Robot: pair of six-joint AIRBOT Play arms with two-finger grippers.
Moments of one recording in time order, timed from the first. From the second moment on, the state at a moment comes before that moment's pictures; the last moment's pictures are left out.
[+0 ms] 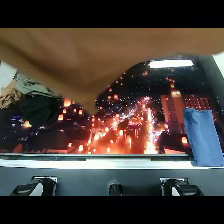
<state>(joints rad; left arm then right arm) 0.18 -0.75 1.80 0.73 -0.78 -1.21 0.02 -0.78 1.78 -1.55 0.87 1.66</state>
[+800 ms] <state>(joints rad) 0.11 -1.24 1.35 0.85 -0.70 -1.20 0.01 -1.47 1.63 -1.50 1.12 1.76</state>
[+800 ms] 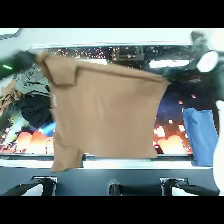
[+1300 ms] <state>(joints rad) 0.02 -1.56 1.35 0.80 -0.84 -1.20 -0.01 -1.67 1.63 -1.39 1.02 1.91</state>
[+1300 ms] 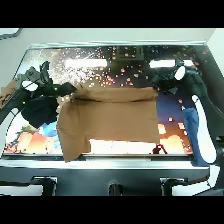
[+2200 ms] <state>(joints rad) 0.31 -1.58 1.13 1.17 -1.38 -1.31 -0.30 -1.54 1.45 -1.28 1.61 1.59</state>
